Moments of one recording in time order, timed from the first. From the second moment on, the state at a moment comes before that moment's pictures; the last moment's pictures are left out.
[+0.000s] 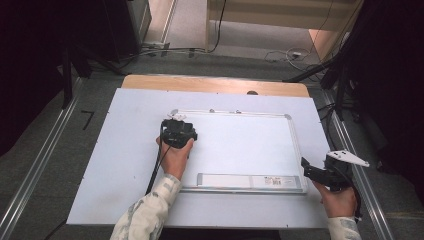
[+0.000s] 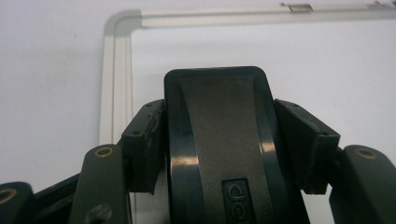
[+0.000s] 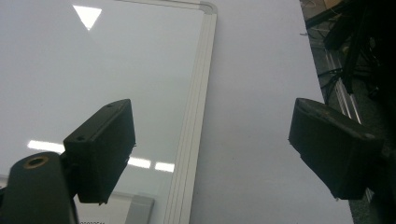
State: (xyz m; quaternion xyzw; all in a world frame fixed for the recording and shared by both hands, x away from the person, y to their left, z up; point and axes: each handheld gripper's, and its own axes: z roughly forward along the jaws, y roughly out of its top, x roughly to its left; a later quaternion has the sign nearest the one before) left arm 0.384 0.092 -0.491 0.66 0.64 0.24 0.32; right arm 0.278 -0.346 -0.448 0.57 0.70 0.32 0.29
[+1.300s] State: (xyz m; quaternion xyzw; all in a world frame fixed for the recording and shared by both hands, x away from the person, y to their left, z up) left arm 0.395 0.091 -0.491 0.67 0.63 0.24 0.32; right arm 0.279 -0.345 -0.449 0.57 0.70 0.32 0.29
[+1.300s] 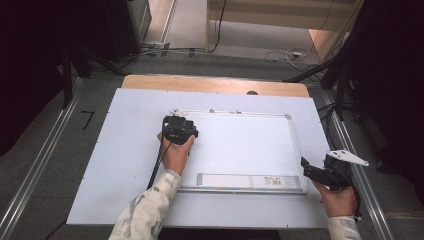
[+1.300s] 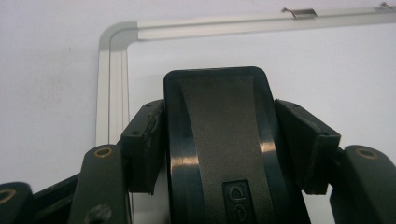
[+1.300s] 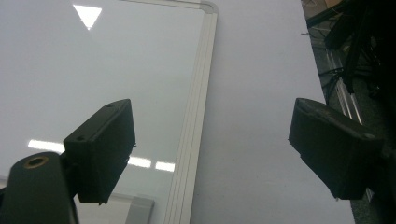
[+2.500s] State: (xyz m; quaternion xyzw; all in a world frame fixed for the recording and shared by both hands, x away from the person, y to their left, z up) left arm 0.430 0.033 -0.488 0.69 0.60 0.23 0.32; right arm 0.280 -0.347 -0.449 0.57 0.70 0.32 0.29
